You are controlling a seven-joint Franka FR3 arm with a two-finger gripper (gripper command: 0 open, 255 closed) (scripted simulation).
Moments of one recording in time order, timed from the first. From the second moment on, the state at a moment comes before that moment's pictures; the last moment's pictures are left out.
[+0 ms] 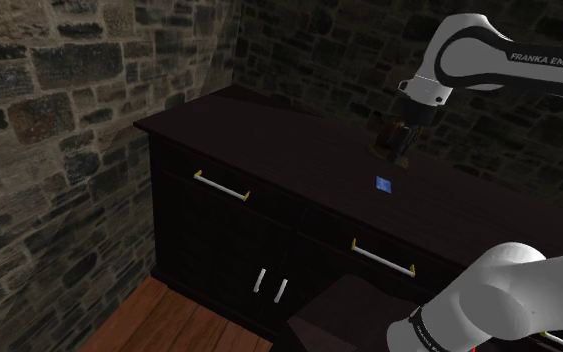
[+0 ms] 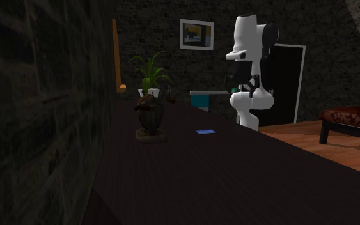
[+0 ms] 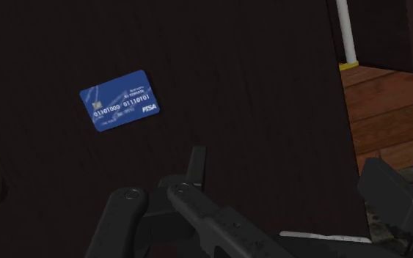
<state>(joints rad) -0.07 -0.60 -0.15 -2.33 -0.11 1.65 -0.34</state>
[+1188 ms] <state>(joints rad) -0.14 -0.05 -0.41 -1.85 -0.07 1.82 -0.73</state>
